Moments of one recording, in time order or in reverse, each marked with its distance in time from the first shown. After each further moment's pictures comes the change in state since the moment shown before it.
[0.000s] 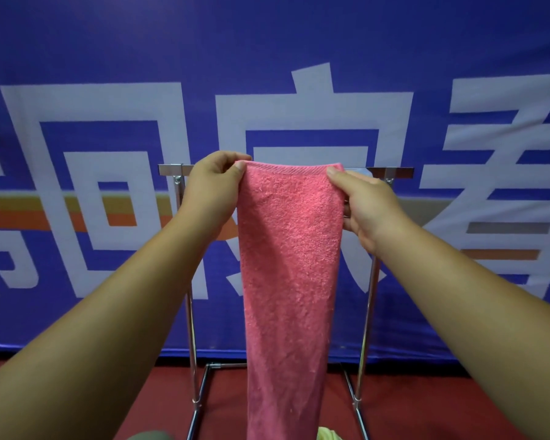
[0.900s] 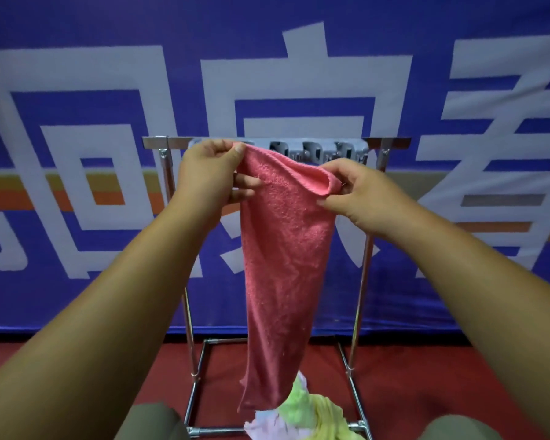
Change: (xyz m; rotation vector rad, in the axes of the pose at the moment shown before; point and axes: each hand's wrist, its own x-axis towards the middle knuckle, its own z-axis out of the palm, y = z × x) left_hand -0.033 0.000 0.016 -0.240 -0.090 -0.159; right_hand -0.025 0.018 -0.030 -0.749 -0.149 -0.190
